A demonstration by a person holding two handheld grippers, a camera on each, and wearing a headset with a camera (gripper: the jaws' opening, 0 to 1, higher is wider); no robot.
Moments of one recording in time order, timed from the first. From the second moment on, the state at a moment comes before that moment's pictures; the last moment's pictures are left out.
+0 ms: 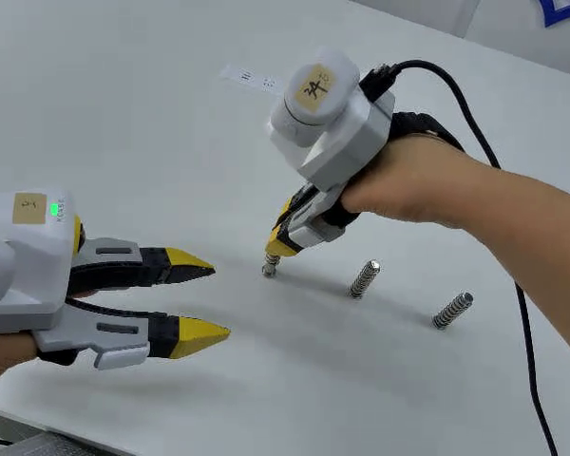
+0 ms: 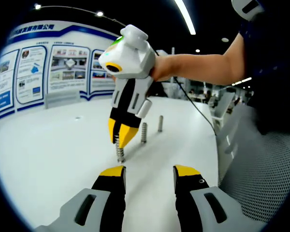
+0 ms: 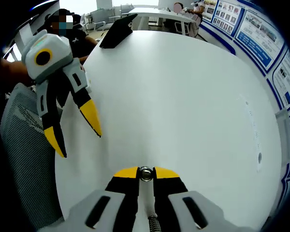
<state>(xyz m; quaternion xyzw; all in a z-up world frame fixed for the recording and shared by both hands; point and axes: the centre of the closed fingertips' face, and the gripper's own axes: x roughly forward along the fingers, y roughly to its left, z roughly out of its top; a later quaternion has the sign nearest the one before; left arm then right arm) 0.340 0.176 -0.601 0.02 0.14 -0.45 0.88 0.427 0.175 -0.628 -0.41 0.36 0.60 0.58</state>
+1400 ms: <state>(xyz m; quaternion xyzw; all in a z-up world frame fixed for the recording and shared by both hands) 0.347 0.171 -0.590 0.03 0.15 -0.44 0.88 0.406 0.131 -0.594 -0.34 0.32 0.58 0.67</state>
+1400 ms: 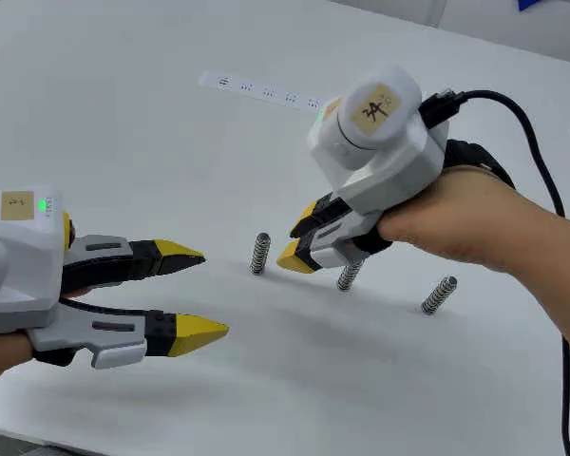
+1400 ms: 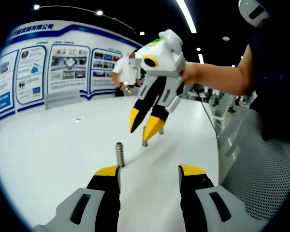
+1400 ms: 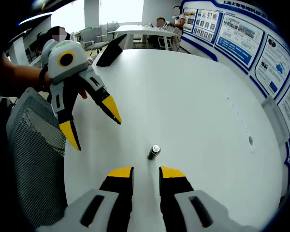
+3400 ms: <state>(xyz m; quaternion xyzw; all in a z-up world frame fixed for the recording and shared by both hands) 0.345 0.158 -0.589 0.03 0.17 -0.44 0.88 0.394 -0.044 -0.594 -0.16 0.25 0.49 0.82</state>
